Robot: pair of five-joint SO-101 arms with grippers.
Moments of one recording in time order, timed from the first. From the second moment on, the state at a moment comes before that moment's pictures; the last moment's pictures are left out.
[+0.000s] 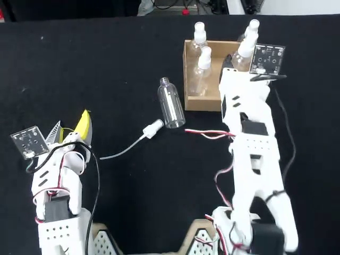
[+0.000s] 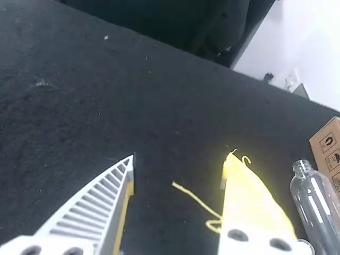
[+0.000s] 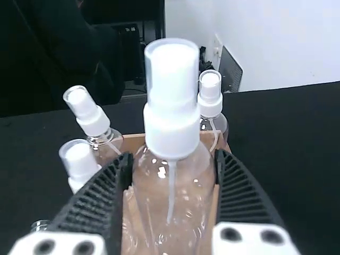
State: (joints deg) left arm -15.4 -102.7 96.1 30.7 14.6; right arm 6.2 -23.1 49.6 -1.5 -0.4
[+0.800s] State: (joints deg) left arm -15.4 -102.6 96.2 30.7 14.2; right arm 8.5 4.3 35.9 -12.7 -0.4
